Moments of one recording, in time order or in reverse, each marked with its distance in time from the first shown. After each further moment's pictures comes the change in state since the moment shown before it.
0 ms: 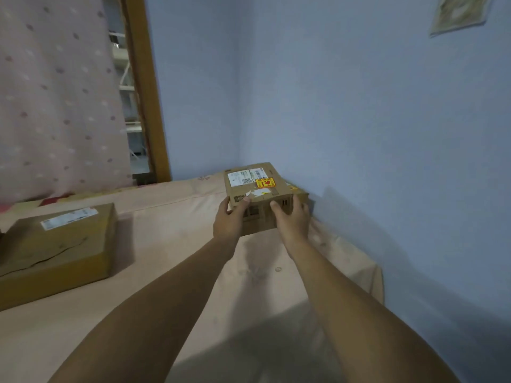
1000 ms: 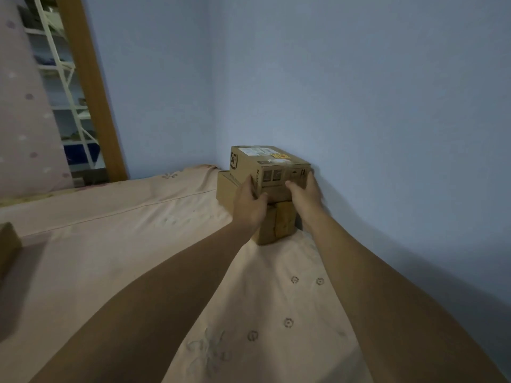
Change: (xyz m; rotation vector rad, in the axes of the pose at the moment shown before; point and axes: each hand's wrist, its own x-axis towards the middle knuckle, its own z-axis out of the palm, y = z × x) left_hand 0.209 -0.070 0.161 0.298 -0.151 0.282; right_hand 0.249 0.087 0.000 0.126 -0.056 0.103
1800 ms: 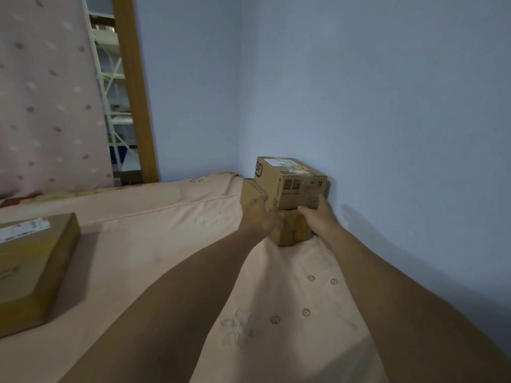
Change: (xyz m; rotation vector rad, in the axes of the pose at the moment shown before) left_hand -0.055 0.042 -0.060 0.364 -0.086 -0.083; right_hand -0.057 -0.016 -0.007 -0.266 -0.152 0.049
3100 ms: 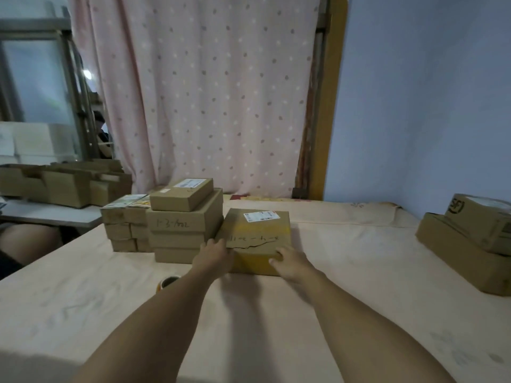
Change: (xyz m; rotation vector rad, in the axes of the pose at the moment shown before) left_hand -0.314 -0.234 -0.430 0.621 0.317 -0.561; right_hand -0.328 -0.174 0.372 -0.531 -0.742 -0.472
